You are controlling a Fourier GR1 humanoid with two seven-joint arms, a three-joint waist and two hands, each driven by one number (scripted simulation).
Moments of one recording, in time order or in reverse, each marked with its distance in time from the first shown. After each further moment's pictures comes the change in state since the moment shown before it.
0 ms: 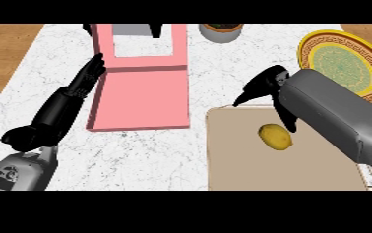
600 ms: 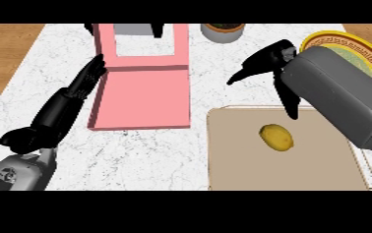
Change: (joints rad) left arm 0.003 0.024 -0.026 -0.015 0.024 0.021 0.005; right arm -0.078 0.002 -0.164 0.017 -0.119 0.064 0.097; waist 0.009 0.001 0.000
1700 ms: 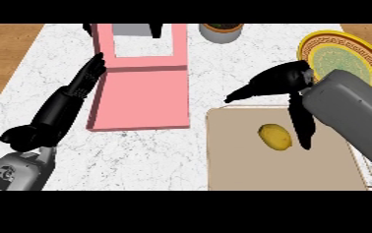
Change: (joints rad) left arm -0.020 0.050 -0.049 0.010 0.050 0.054 -0.006; right arm 0.186 -0.123 -0.083 -0.334 -0.192 -0.052 0.045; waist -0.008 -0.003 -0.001
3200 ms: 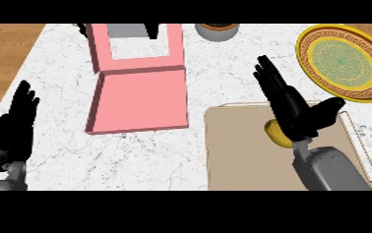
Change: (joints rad) left arm 0.195 -0.003 0.198 0.110 0.031 0.408 0.210; right arm 0.638 0.338 -0.439 -0.320 -0.471 -1.178 0.094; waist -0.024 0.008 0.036
